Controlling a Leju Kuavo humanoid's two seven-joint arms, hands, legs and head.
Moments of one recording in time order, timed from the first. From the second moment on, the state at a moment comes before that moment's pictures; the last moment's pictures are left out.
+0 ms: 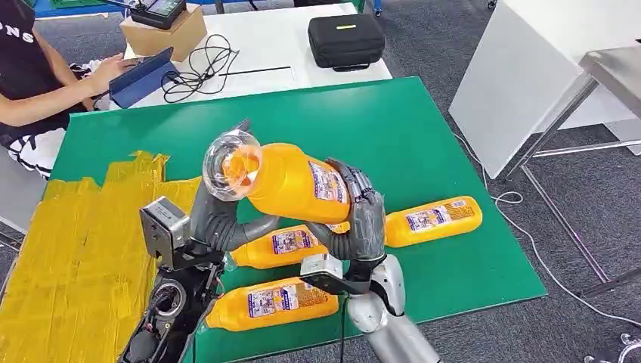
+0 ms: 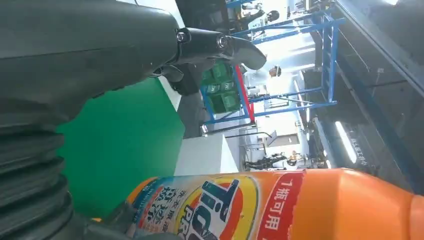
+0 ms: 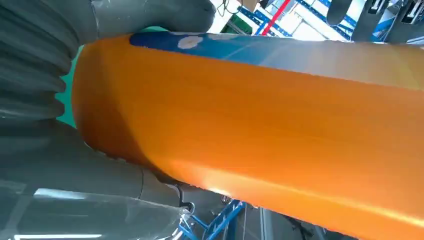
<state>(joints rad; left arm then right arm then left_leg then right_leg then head) -0.28 -0.18 -0.52 -1.55 0.06 0.07 -0.29 -0.16 0.16 0.44 -1.43 0.66 -0.70 -0.40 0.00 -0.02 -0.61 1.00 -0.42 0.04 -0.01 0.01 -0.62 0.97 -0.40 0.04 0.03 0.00</state>
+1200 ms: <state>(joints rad) -0.28 -0.18 -0.52 -1.52 0.26 -0.23 -0.23 -0.15 0.27 0.18 -1.43 0.66 -0.70 -0.47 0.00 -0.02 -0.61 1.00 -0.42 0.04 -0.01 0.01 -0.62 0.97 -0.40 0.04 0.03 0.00</state>
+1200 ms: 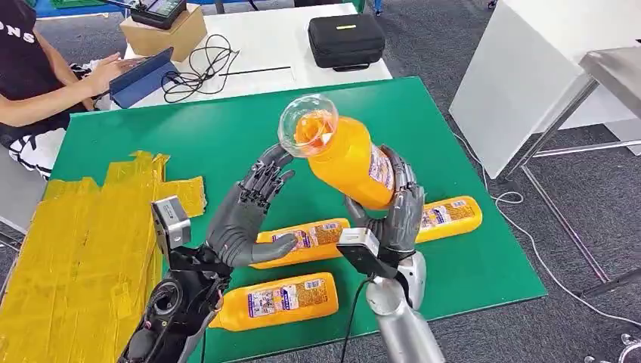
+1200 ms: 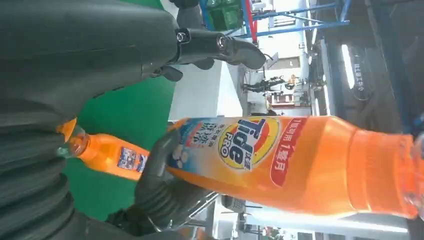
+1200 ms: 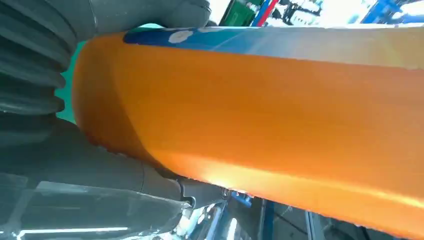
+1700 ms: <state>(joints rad) -0.34 -0.19 -0.52 -1.47 0.28 -0.19 -0.22 -0.18 0.23 0.45 -1.35 0.58 -0.53 -0.38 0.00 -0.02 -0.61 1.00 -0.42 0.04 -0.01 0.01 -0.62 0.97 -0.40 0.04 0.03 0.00</state>
